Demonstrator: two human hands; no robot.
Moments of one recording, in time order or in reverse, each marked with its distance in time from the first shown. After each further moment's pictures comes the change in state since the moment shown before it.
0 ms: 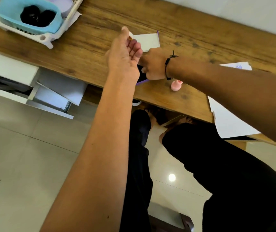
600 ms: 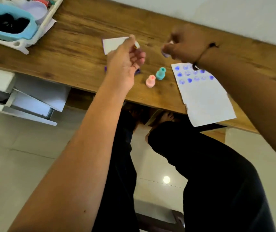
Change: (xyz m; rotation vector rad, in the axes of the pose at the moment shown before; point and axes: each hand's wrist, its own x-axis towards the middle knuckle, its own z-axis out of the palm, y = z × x) left_hand -0.036 -0.035 0.024 0.184 -0.219 -0.074; right_hand -0.120 0.054 -0.033 0.480 0.373 0.443
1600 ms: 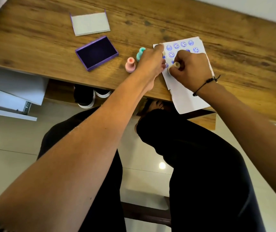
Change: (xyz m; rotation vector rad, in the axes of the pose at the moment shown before) left_hand 0.011 -0.098 0.061 0.434 -0.116 -0.175; right_hand -0.061 0.090 0.064 -0.086 0.184 0.111
